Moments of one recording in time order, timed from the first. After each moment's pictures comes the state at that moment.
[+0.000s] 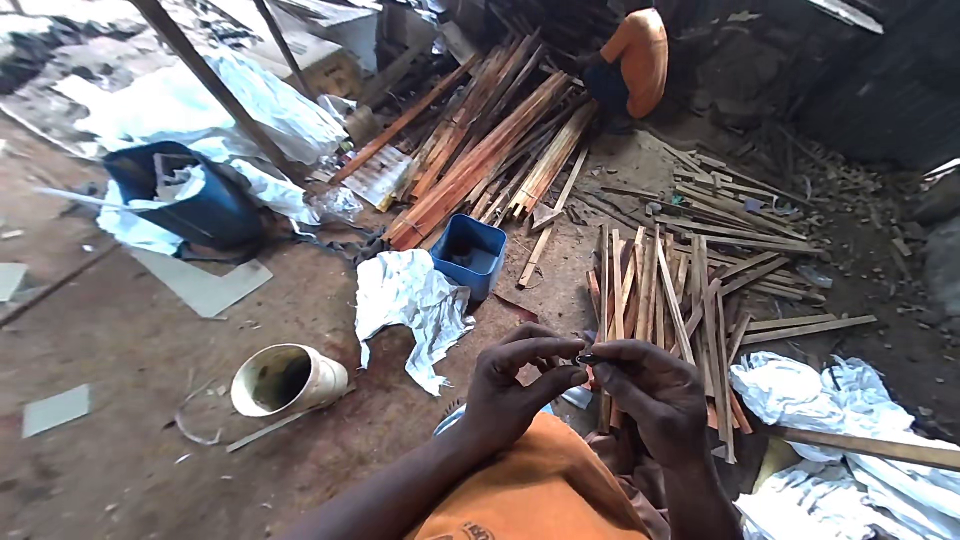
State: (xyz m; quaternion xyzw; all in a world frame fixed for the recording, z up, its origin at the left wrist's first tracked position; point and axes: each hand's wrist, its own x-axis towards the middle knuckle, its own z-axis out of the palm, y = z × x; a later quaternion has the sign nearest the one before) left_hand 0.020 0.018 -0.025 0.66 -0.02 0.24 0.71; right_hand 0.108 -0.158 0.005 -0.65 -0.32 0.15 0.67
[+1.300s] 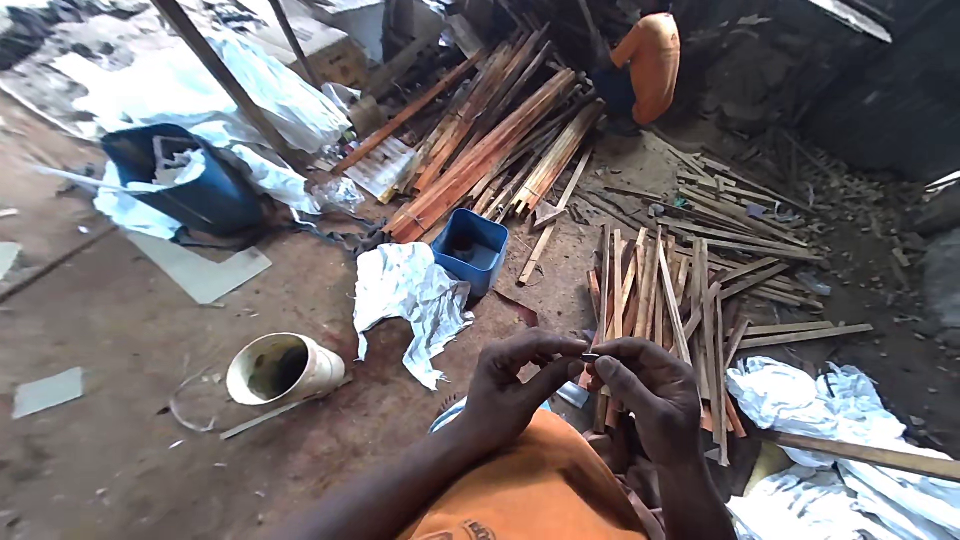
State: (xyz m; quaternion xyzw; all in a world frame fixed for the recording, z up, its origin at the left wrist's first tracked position) left_hand 0.016 0.017 -0.026 0.65 -0.03 0.23 0.72; right_hand 0.105 -0.157 0.001 -0.65 -0.29 0.18 0.68
